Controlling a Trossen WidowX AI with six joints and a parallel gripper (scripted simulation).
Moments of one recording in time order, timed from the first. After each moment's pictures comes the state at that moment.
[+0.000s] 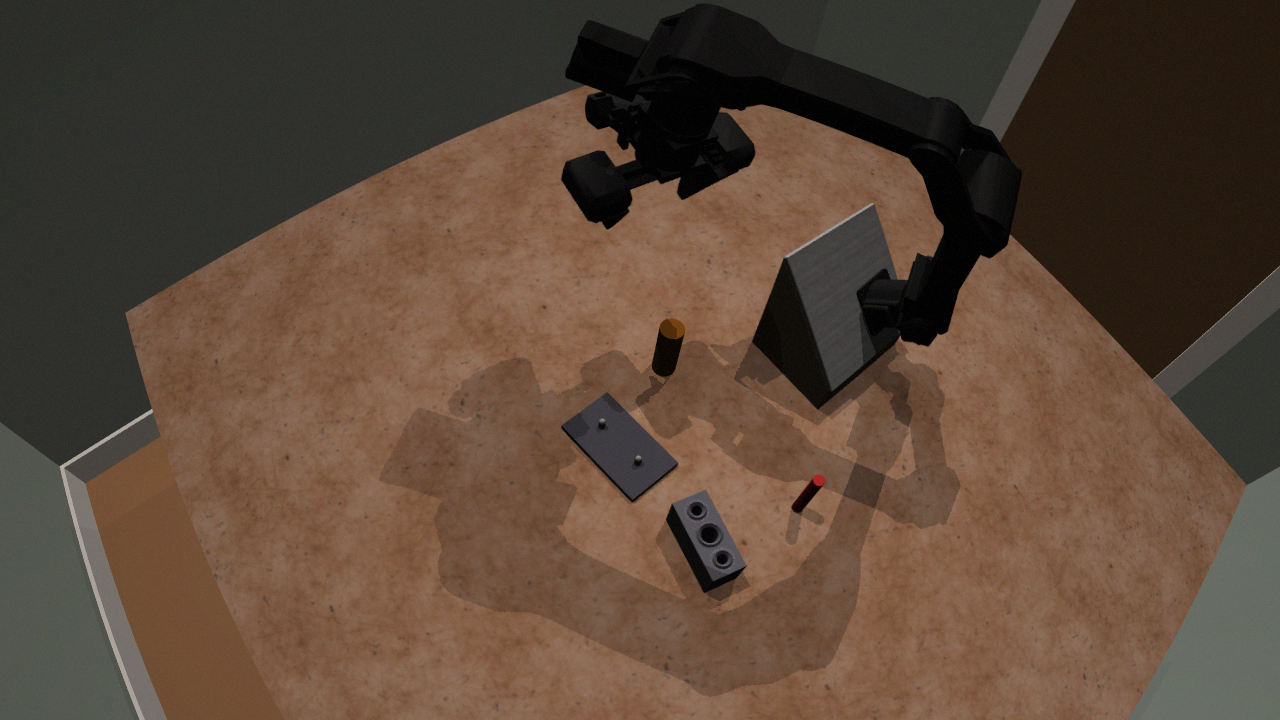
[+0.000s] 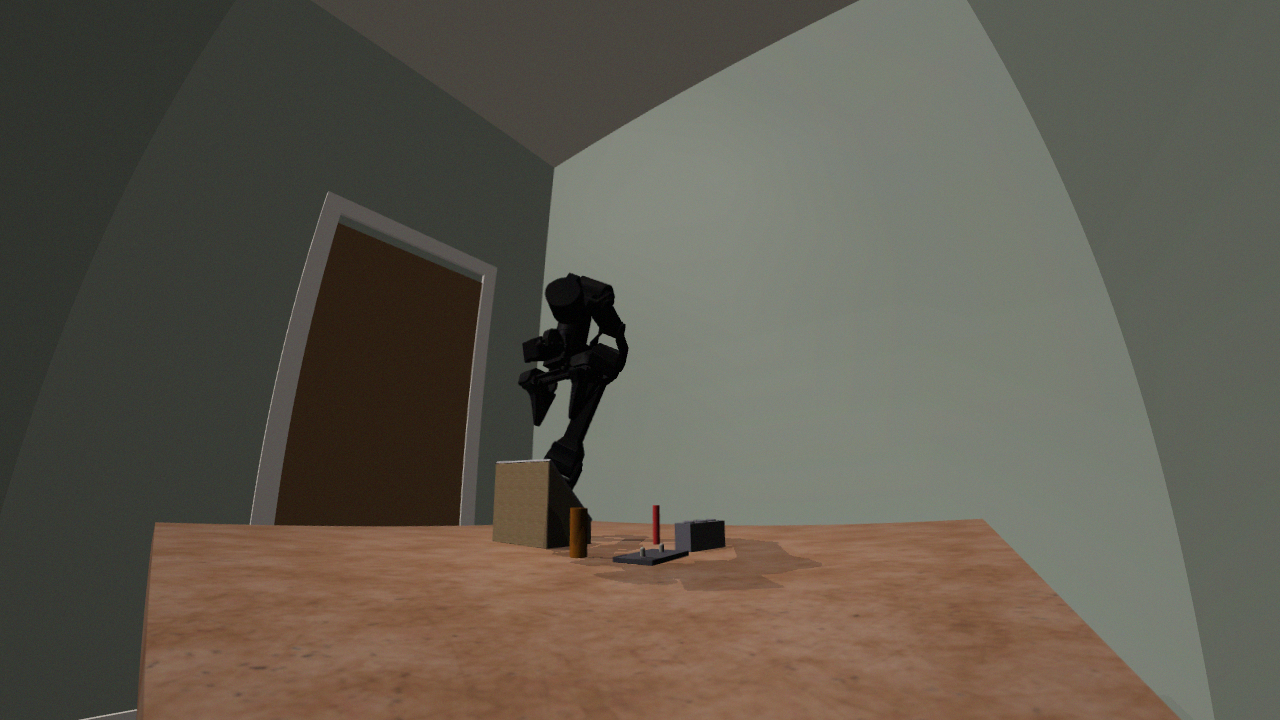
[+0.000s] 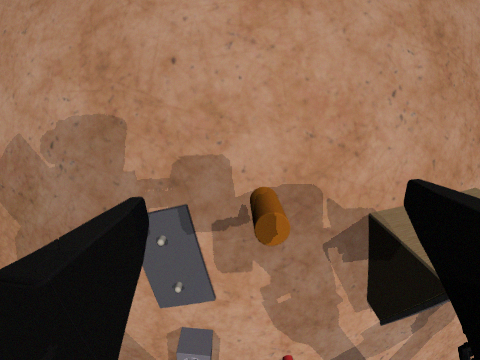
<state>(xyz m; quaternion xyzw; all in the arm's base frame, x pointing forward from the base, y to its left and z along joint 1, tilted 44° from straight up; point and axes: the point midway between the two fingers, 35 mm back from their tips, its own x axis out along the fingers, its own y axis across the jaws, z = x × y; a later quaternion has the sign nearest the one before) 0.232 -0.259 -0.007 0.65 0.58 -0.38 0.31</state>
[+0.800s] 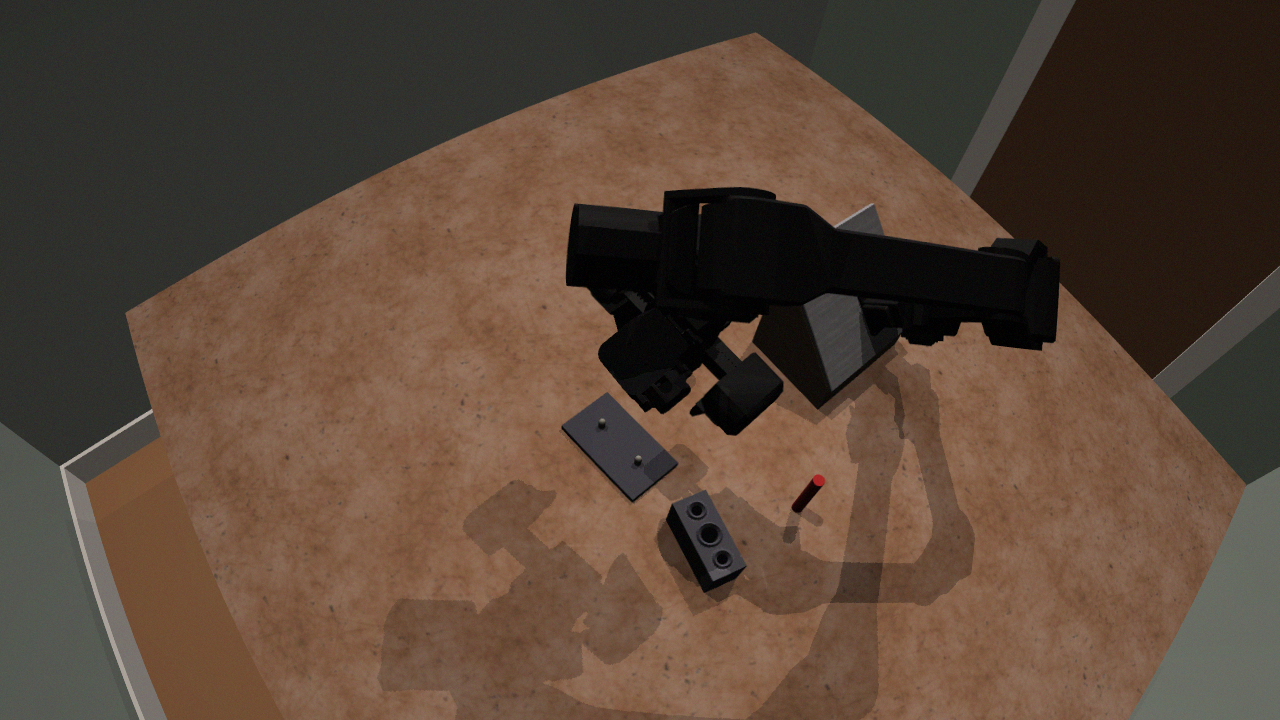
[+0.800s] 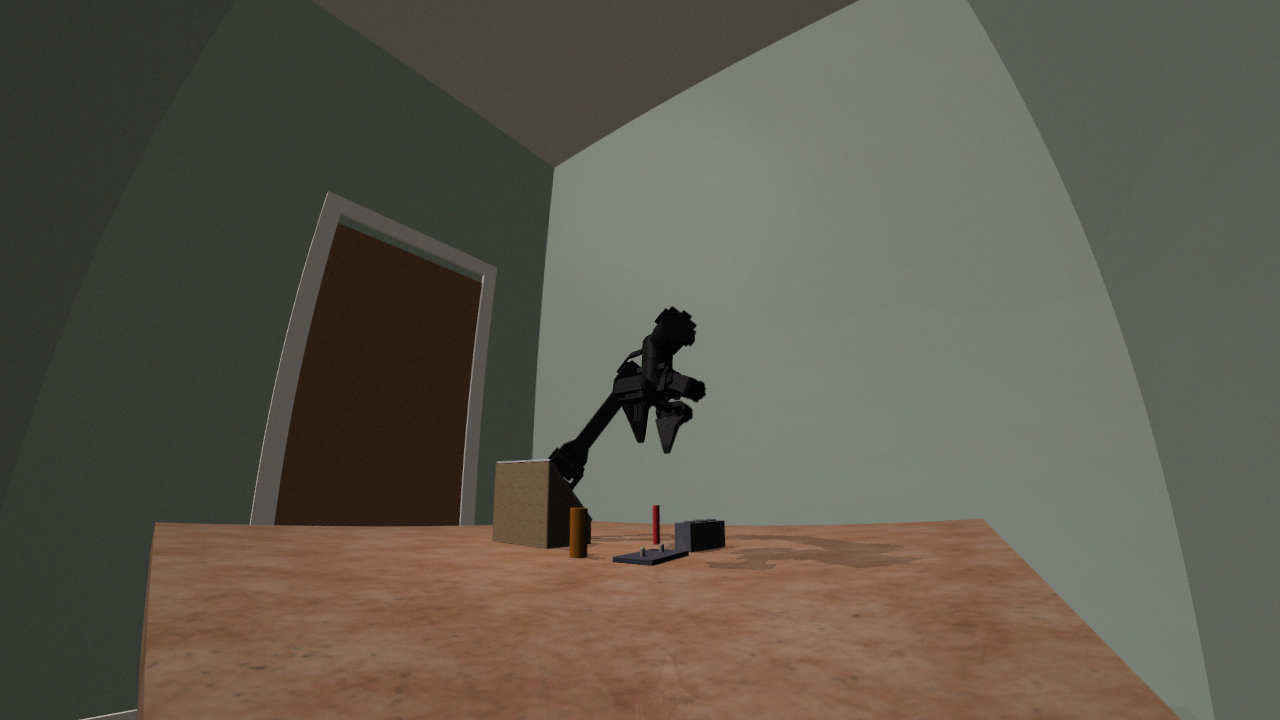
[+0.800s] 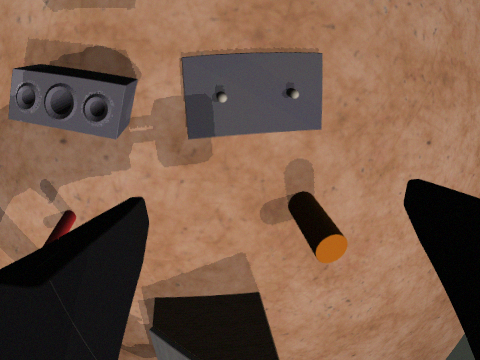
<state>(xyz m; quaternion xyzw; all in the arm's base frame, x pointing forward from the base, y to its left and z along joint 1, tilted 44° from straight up) 0.333 -0.134 0.068 0.21 0.64 0.23 0.70</state>
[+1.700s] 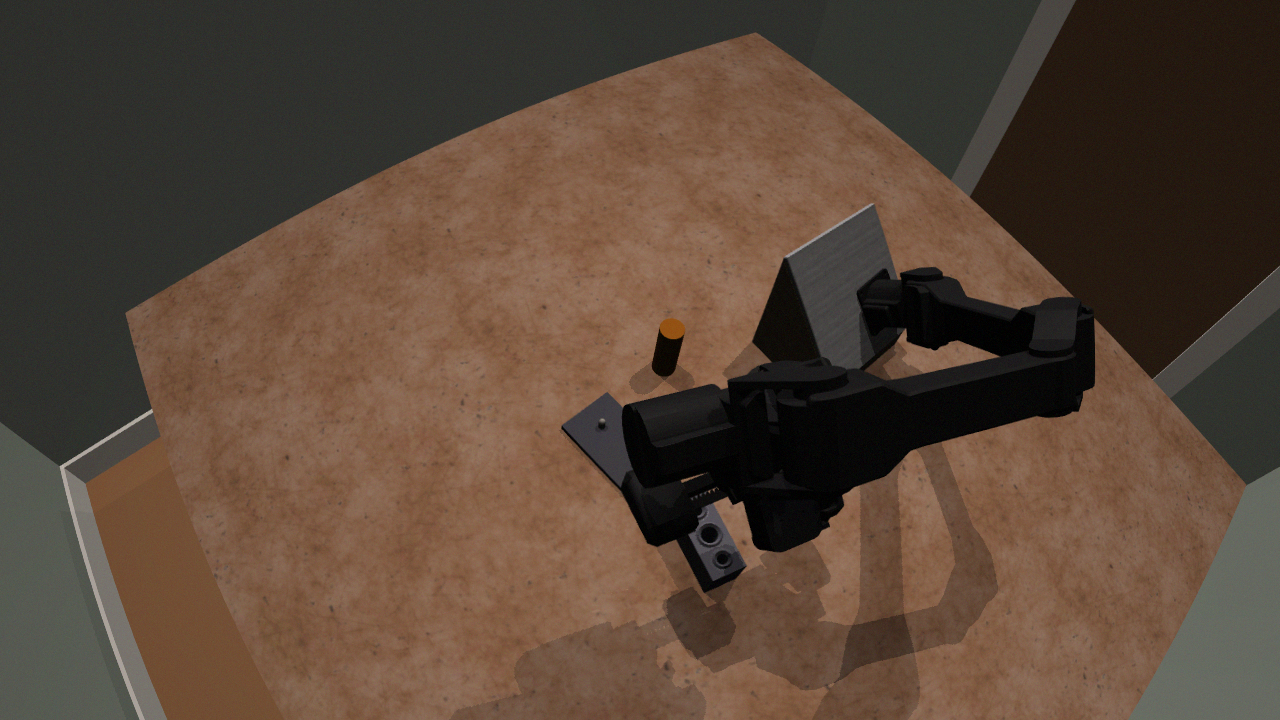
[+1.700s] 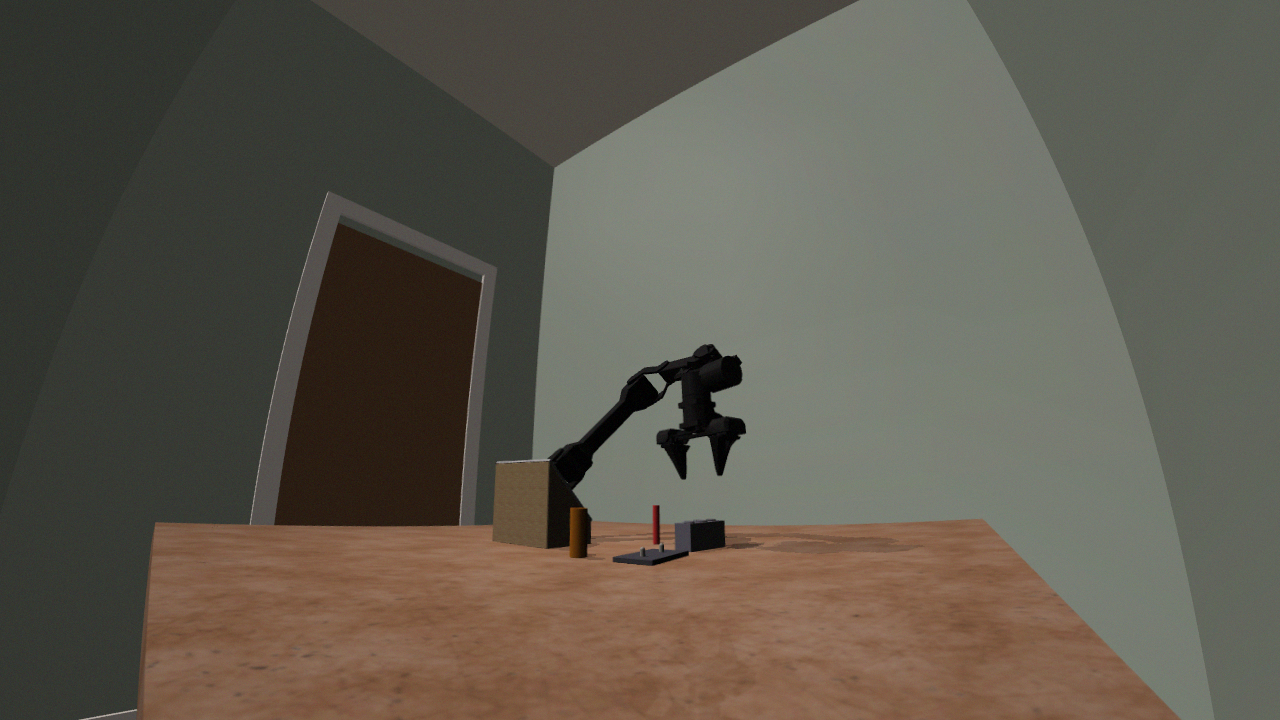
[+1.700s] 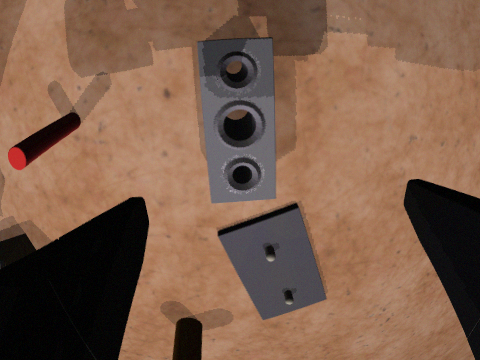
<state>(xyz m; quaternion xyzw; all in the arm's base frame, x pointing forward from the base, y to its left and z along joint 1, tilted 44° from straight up) 0.363 -0.017 0.113 -0.20 0.35 0.58 0.71</state>
